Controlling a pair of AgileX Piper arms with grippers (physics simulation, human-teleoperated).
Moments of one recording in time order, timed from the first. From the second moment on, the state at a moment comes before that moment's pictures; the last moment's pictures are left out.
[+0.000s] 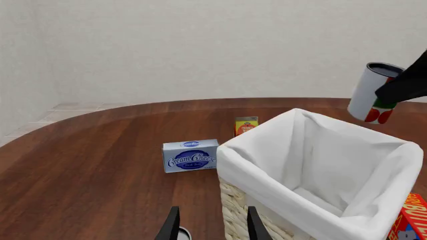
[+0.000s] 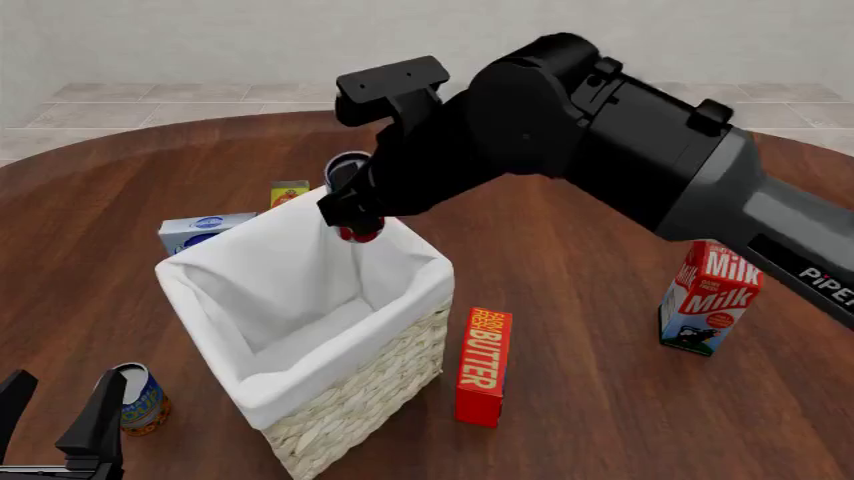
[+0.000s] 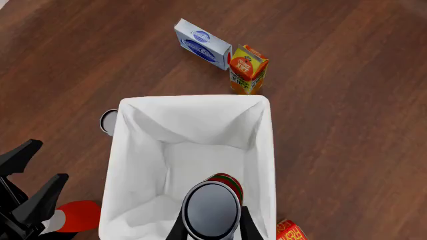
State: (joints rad) left arm 0.00 0.01 0.00 0.00 0.00; right arm 0.84 1.71 -1.79 0.92 0.12
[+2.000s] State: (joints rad) left arm 0.00 0.01 0.00 0.00 0.00; right arm 0.93 1.95 -1.80 0.84 0.22
